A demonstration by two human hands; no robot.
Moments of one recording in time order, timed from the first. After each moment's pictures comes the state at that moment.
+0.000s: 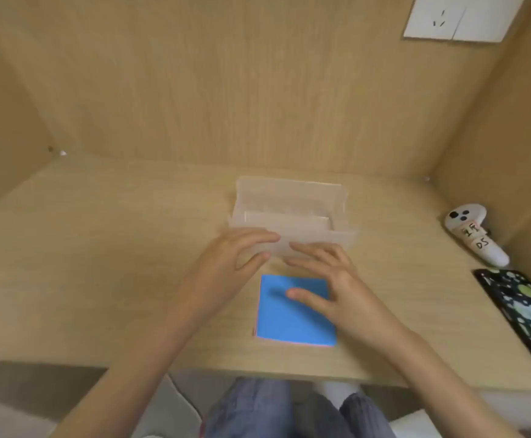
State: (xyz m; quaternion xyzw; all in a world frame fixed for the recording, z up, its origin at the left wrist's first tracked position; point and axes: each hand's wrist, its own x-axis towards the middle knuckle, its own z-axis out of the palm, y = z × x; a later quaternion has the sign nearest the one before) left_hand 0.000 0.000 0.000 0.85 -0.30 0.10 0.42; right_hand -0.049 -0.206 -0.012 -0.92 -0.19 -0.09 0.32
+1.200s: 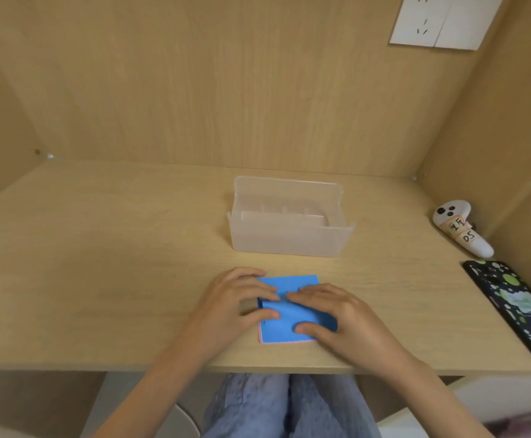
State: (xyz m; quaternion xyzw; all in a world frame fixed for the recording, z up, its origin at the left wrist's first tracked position) left_hand -0.016 0.010 -0.062 0.84 -0.35 0.09 0.40; right_hand -0.082 -0.204 -0.039 -0.94 -0.18 -0.05 0.28
